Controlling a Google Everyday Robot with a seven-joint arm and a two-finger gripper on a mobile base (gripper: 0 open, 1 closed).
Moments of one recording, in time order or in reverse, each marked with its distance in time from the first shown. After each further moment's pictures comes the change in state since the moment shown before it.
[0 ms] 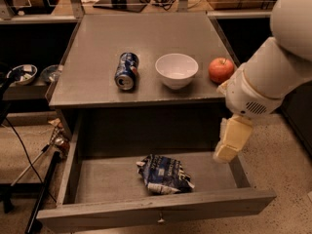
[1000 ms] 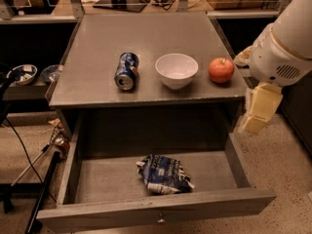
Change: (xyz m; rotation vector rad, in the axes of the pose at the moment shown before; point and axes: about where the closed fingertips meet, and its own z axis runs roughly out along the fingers) arm 0.007 -0.034 -0.064 0.059 0.033 -0.072
